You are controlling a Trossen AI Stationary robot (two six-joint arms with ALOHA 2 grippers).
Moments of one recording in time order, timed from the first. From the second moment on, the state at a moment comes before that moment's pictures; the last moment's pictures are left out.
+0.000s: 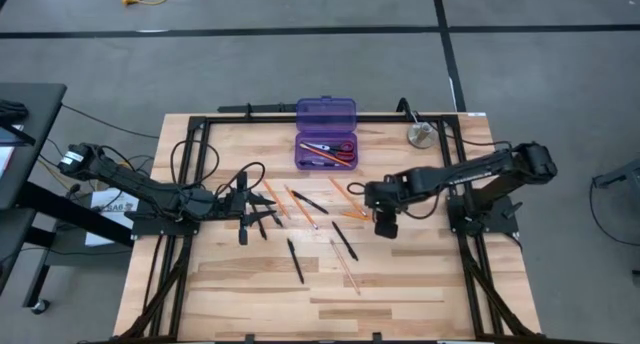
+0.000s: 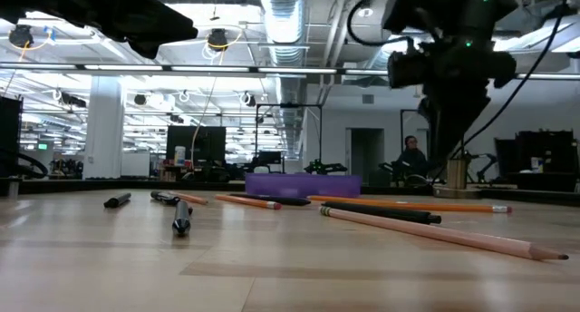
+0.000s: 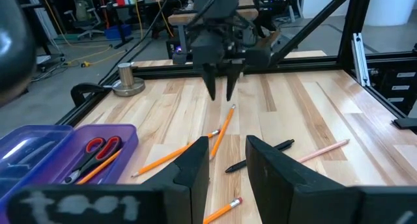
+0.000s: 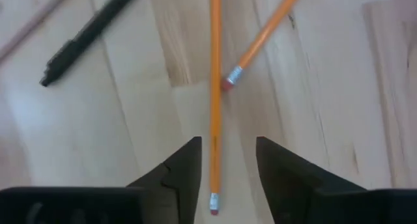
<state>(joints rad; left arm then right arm) -0.32 0.85 0.36 0.33 -0.43 0.01 0.06 1.48 0.90 -0.73 0.00 0.24</state>
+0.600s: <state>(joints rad) -0.32 0.85 0.36 0.33 -0.42 0.01 0.10 1.80 1.00 -0.73 0.00 0.25</state>
